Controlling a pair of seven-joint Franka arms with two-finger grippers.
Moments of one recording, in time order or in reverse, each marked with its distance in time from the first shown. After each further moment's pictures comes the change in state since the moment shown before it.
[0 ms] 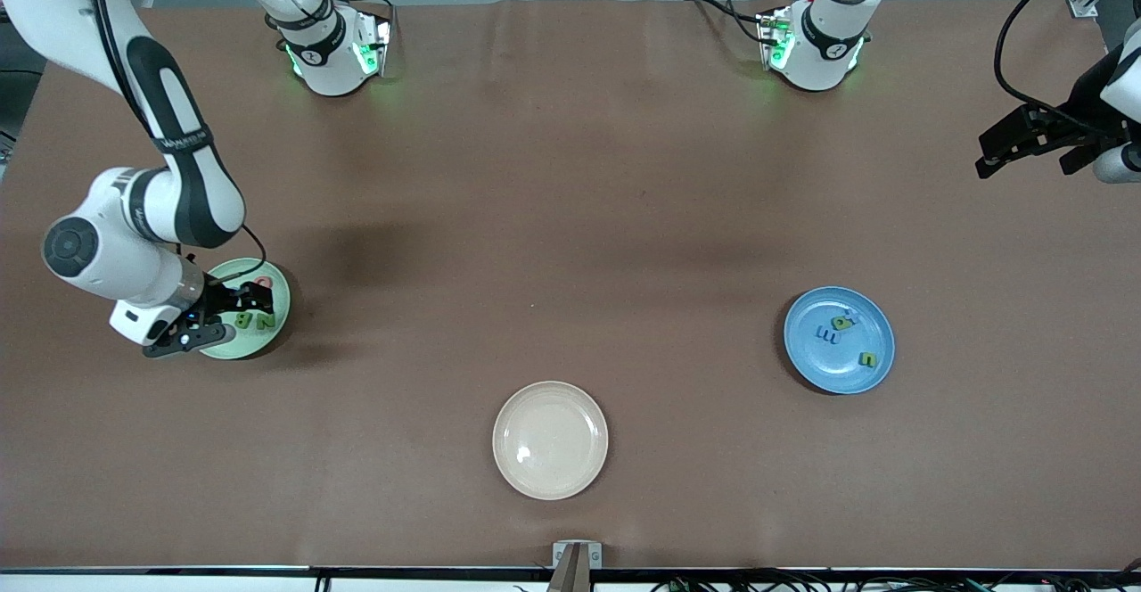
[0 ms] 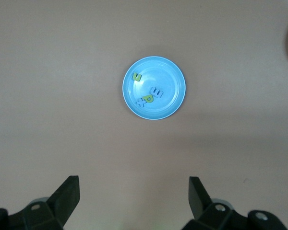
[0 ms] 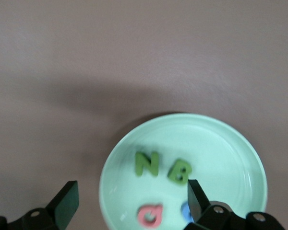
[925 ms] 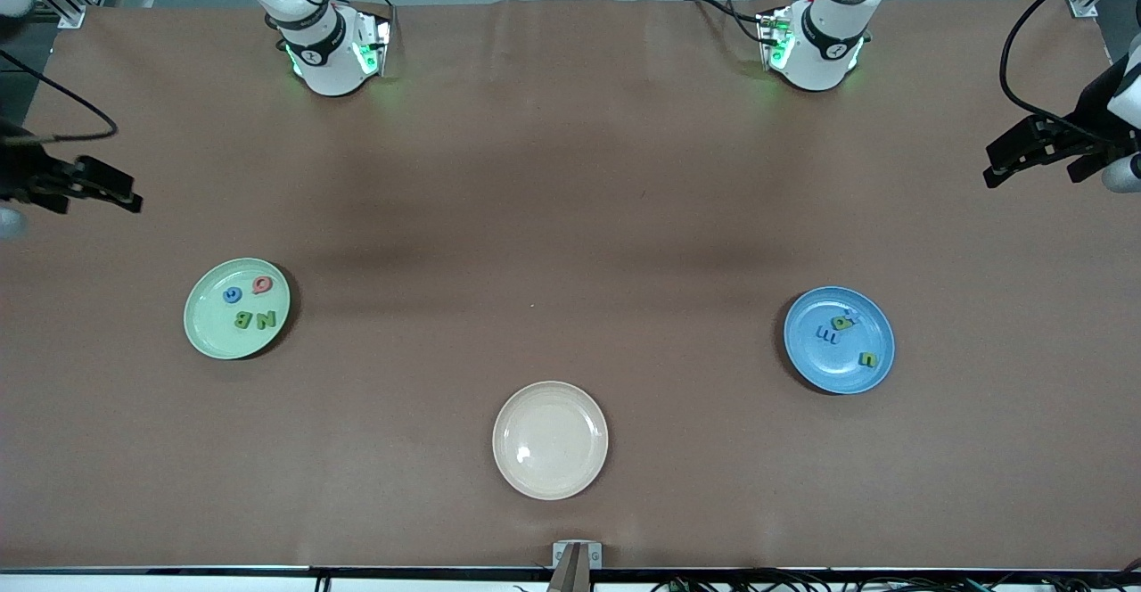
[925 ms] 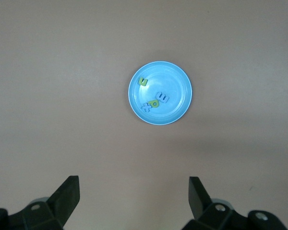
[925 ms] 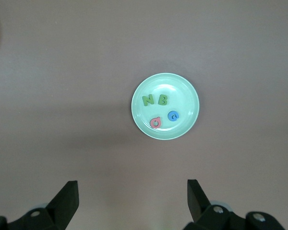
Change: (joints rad) left arm 0.010 0.002 0.004 -0.023 0.016 0.033 0.000; right arm 0.006 -0.324 -0.005 0.449 -0.020 -0.781 0.227
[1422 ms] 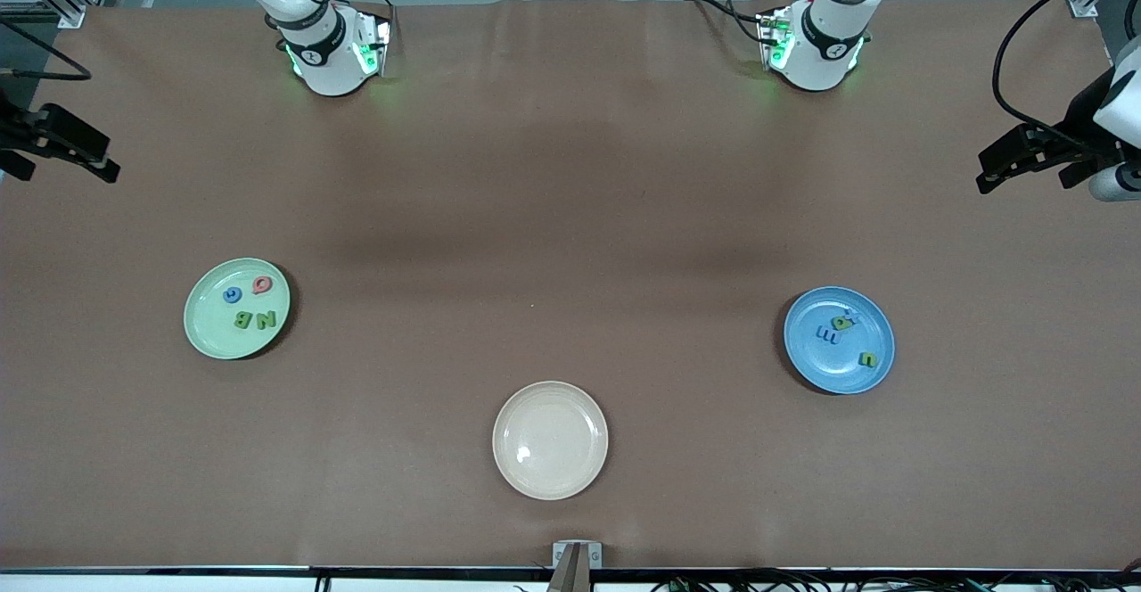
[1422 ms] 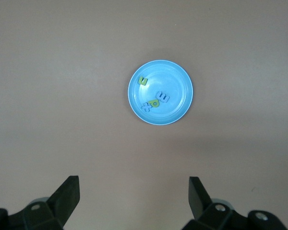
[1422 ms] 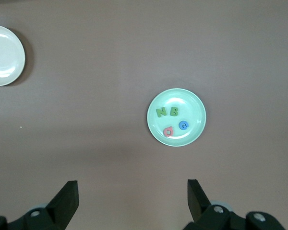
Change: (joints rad) left arm 0.000 0.000 -0.001 -0.024 0.000 0.024 0.000; right arm 0.065 0.009 0.034 0.140 0.000 -0.046 0.119
